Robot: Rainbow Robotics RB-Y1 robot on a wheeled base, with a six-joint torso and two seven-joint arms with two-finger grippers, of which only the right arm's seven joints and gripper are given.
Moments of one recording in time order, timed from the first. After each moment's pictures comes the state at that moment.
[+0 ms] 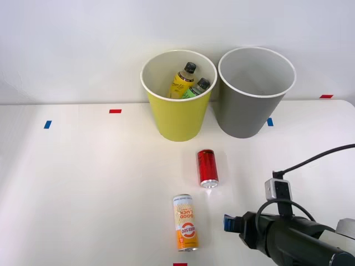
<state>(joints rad) -0.04 -0.90 0.78 -2.54 -0.15 1.36 0.31</state>
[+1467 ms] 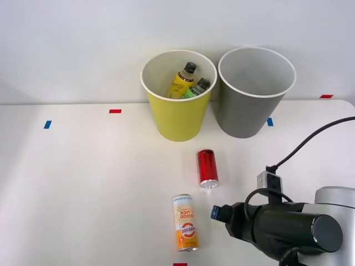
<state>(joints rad) -0.32 -0.90 0.85 -2.54 -0.44 1.49 -0.01</state>
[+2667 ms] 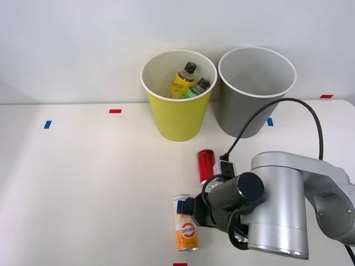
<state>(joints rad) -0.65 -0.73 1.01 -2.27 -0.64 1.49 0.08</state>
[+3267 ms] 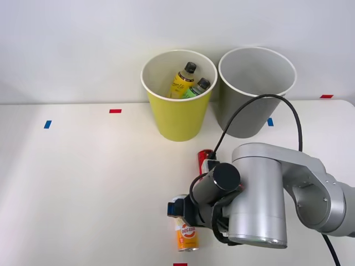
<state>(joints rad) -0.71 -0.64 1.02 -2.21 -0.70 1.57 0.13</state>
